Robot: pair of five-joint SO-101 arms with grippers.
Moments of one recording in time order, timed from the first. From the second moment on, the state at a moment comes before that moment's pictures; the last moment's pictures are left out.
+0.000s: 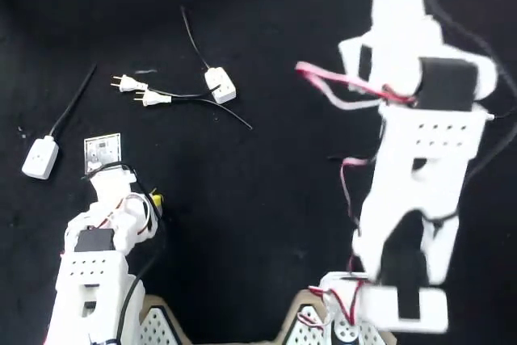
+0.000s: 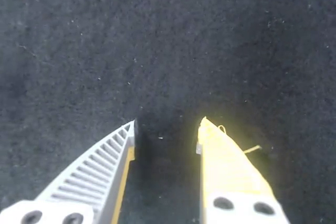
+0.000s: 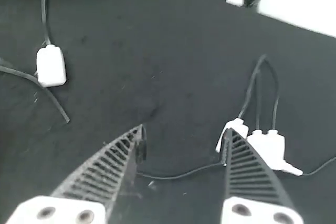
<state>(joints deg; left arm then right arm) -8.3 -65.8 88.0 41.6 4.3 1.5 -10.3 -26.9 92.8 18.4</state>
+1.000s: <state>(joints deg) -8.3 -65.8 88.0 41.6 4.3 -25.7 -24.0 49.5 35.1 -0.2</state>
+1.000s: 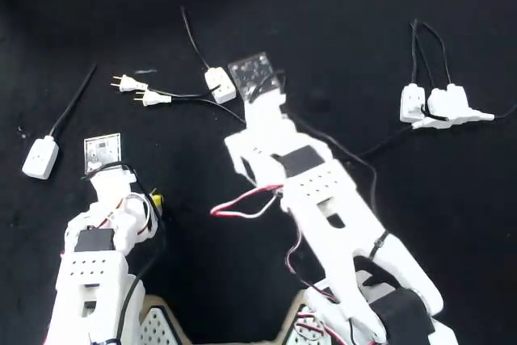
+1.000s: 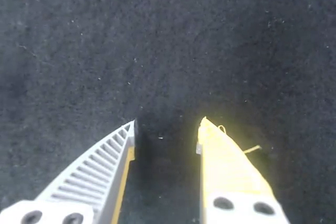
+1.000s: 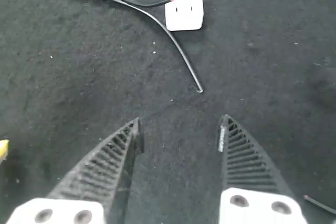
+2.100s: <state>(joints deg) -28.3 -65.6 73.6 48.9 -0.2 -26.1 -39.3 70.8 18.9 -0.2</state>
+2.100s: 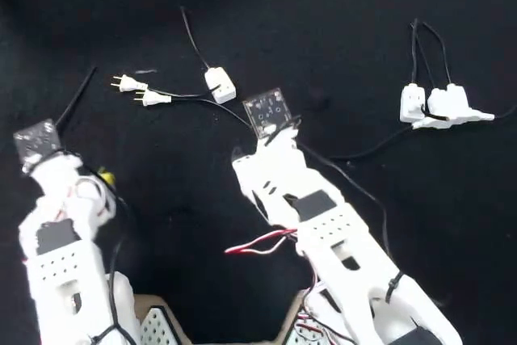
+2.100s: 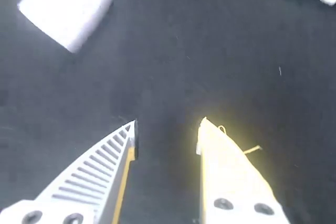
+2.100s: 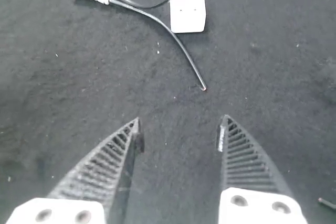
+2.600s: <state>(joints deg) -36.7 -65.4 55.4 63.0 -11.7 -29.2 -52.8 78.8 17.5 -0.2</state>
